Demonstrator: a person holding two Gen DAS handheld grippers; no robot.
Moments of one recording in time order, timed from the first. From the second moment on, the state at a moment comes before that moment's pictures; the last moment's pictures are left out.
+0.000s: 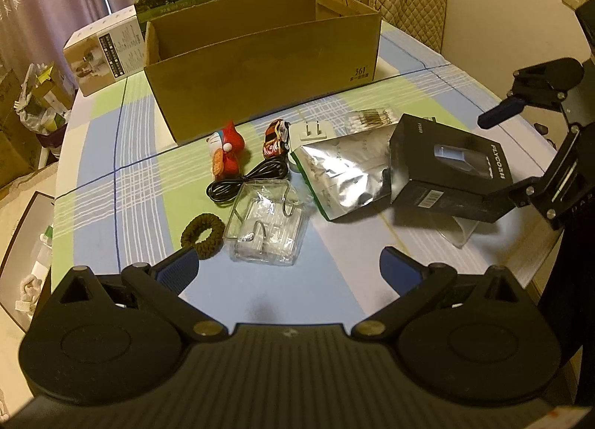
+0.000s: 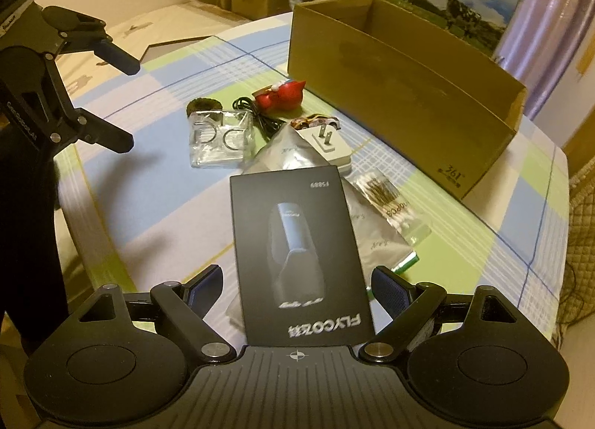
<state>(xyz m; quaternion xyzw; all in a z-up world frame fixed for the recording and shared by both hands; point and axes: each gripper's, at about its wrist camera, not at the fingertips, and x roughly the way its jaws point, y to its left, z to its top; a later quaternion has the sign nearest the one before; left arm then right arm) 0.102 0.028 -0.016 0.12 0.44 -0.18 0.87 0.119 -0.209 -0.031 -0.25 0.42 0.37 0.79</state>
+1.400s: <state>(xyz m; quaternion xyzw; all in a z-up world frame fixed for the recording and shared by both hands) 0.200 0.060 -0.084 0.11 0.48 -0.25 0.83 0.142 -0.187 -0.048 -0.18 0.45 0.33 0.81</state>
